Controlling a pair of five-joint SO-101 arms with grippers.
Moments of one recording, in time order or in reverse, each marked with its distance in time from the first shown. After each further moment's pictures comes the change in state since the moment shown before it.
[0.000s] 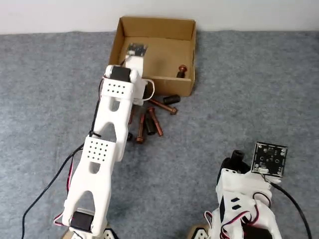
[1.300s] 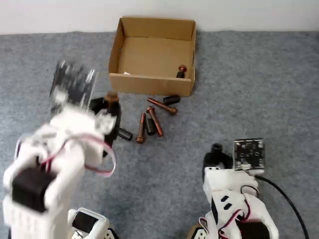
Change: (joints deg) left arm 6.2 -121.5 94.5 -14.0 -3.1; right arm -15.6 0.0 3.3 -6.9 0.0
